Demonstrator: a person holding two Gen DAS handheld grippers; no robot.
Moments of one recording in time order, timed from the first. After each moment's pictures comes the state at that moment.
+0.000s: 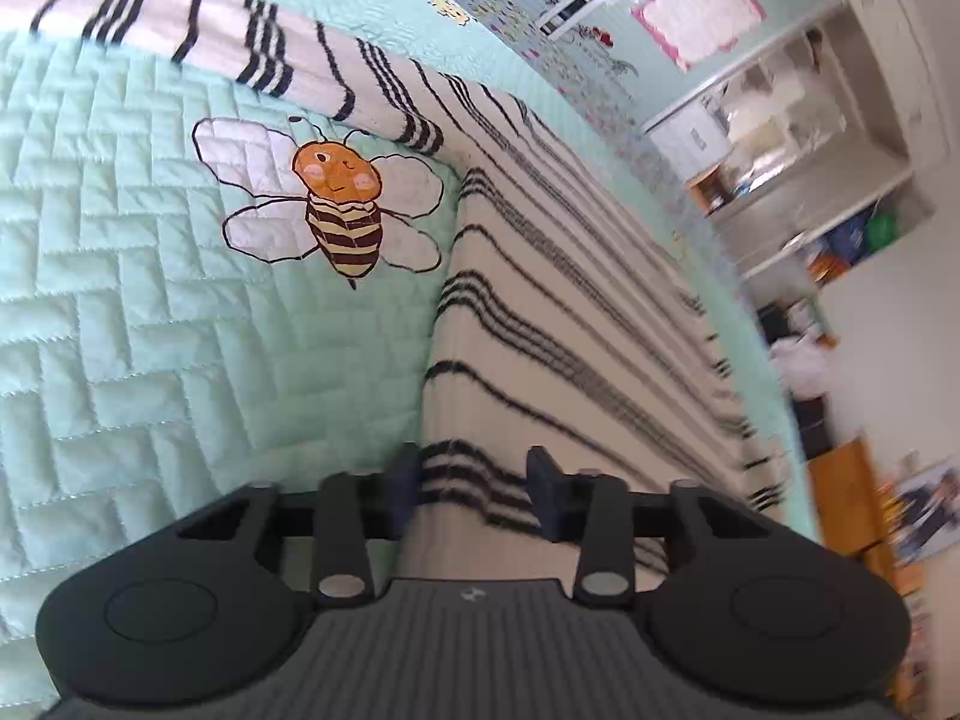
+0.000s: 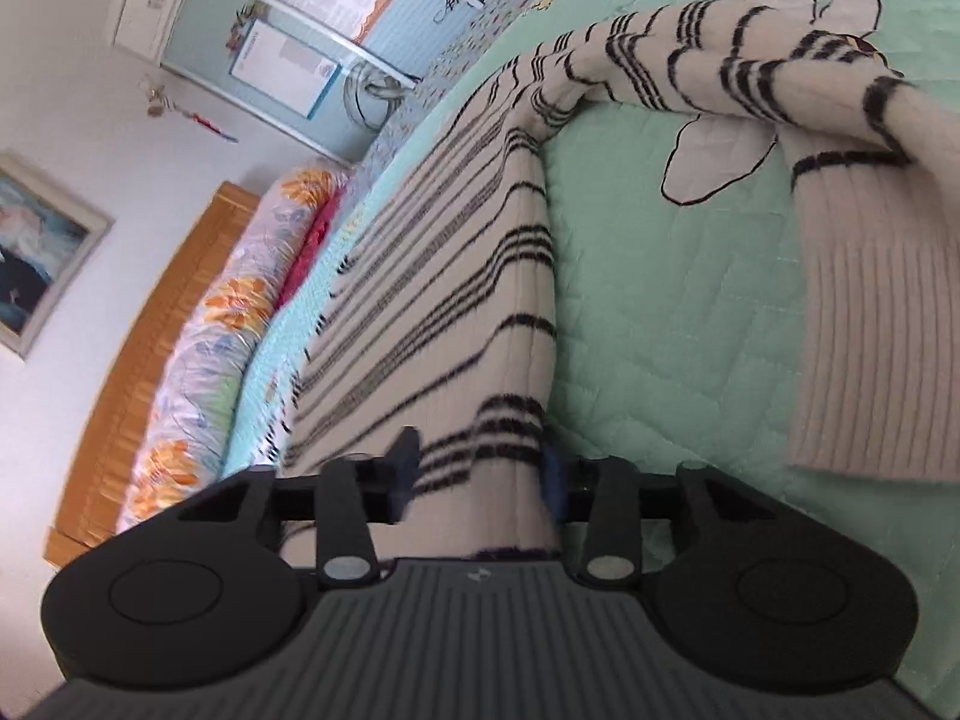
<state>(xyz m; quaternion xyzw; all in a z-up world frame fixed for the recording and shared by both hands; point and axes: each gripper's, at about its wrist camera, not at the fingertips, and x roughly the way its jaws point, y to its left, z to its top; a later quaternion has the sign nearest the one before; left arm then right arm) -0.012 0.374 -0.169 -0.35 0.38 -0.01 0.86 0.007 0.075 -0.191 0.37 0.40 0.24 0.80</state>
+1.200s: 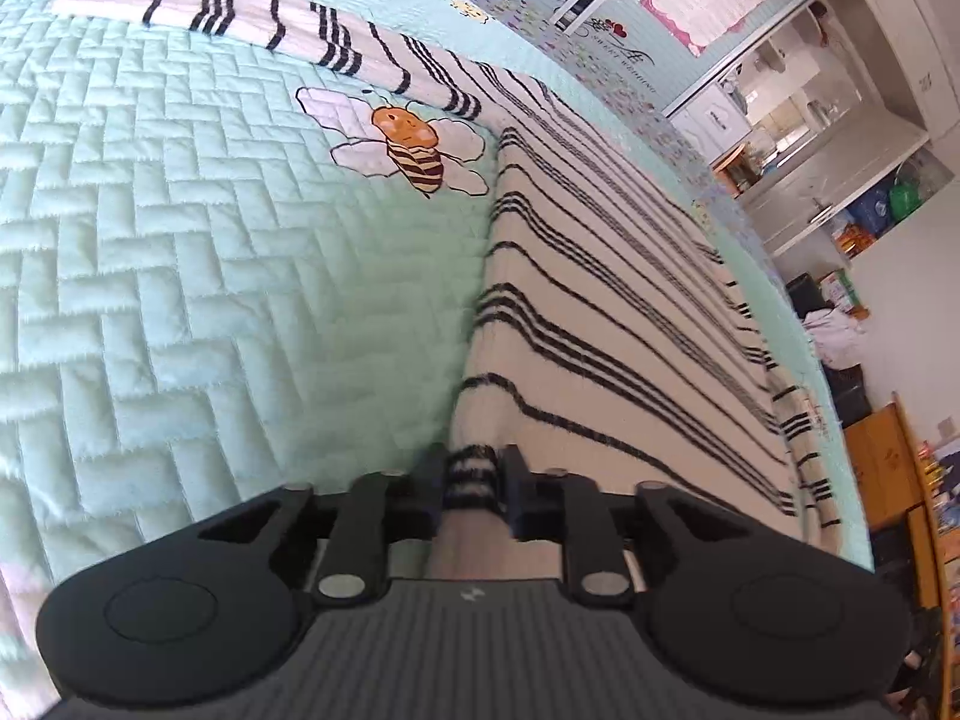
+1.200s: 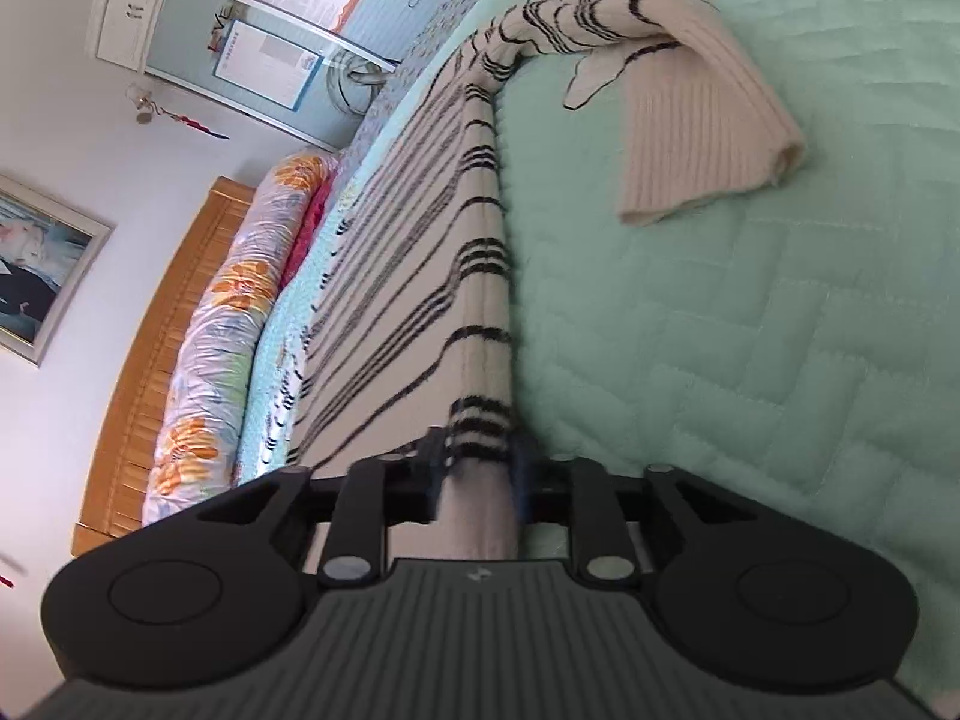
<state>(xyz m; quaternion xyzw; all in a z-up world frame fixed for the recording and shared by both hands) -0.107 0.368 -0.166 -0.35 0.38 0.00 0.86 -0.079 0.042 -0.193 0.40 0.42 0.25 0.78</state>
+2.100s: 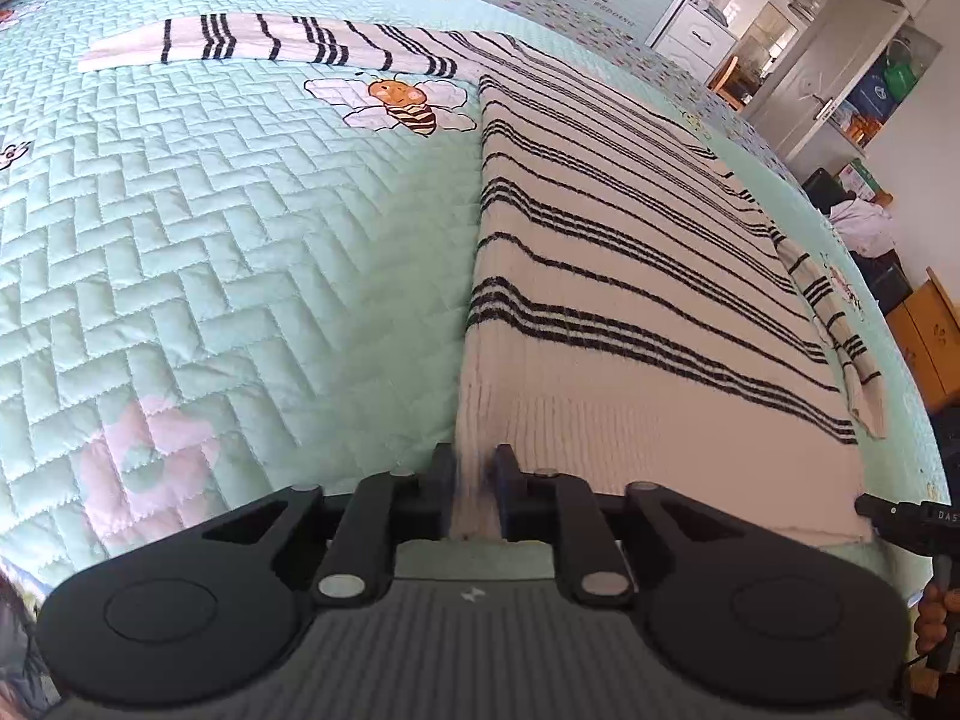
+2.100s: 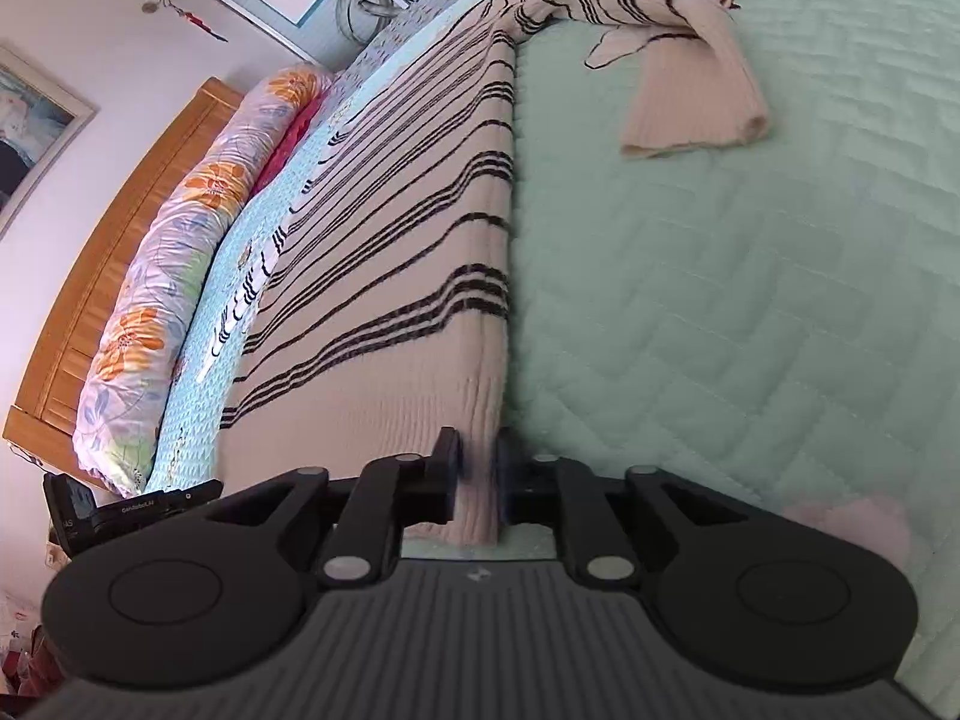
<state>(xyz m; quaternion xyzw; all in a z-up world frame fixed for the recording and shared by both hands) -0.168 0.337 -0.149 -0.22 0.43 0.02 0.88 -0.121 0.046 -0.172 0.28 0.46 0.25 0.80</state>
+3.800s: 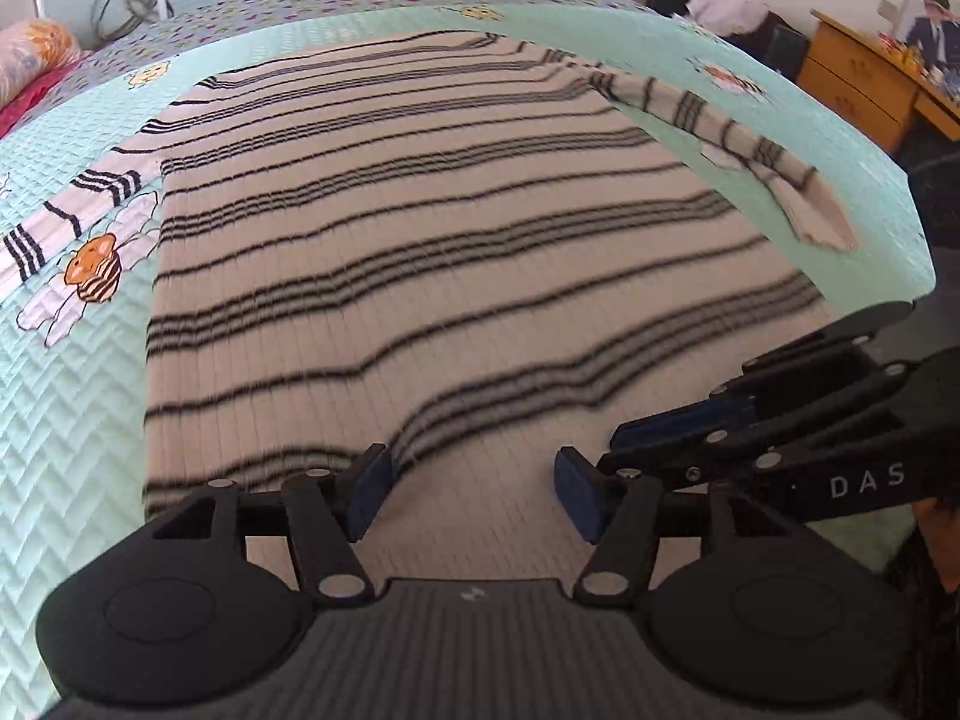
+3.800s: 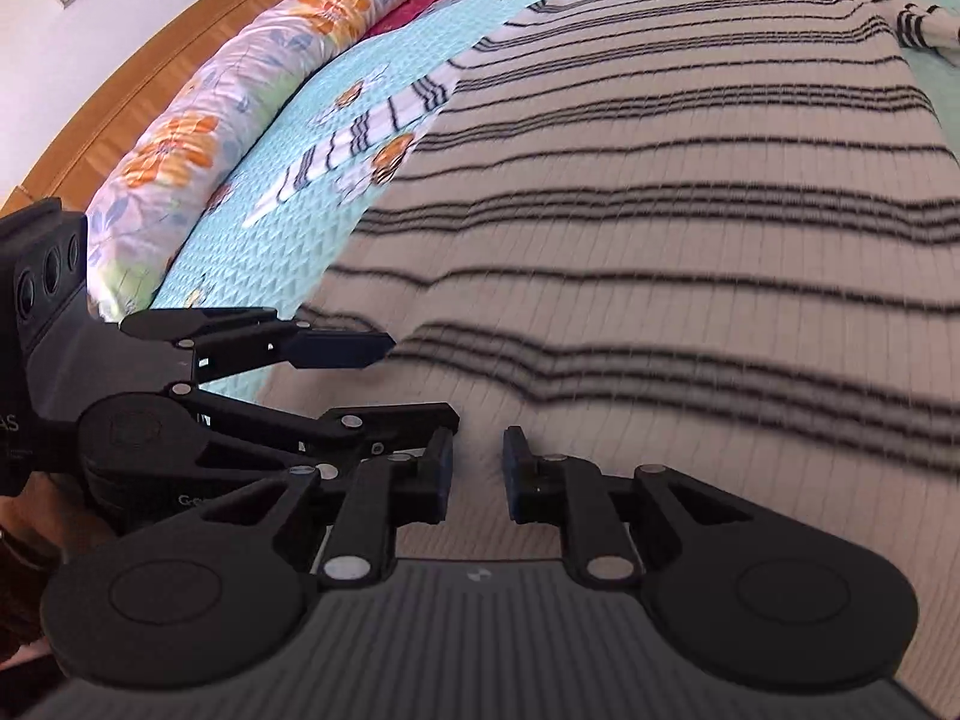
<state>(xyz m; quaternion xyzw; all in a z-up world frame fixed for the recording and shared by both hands) -0.080 0.209 -0.143 0.04 0.45 -0.13 0.88 -0.092 0.245 -0.148 0.10 0.48 0.37 0.79</state>
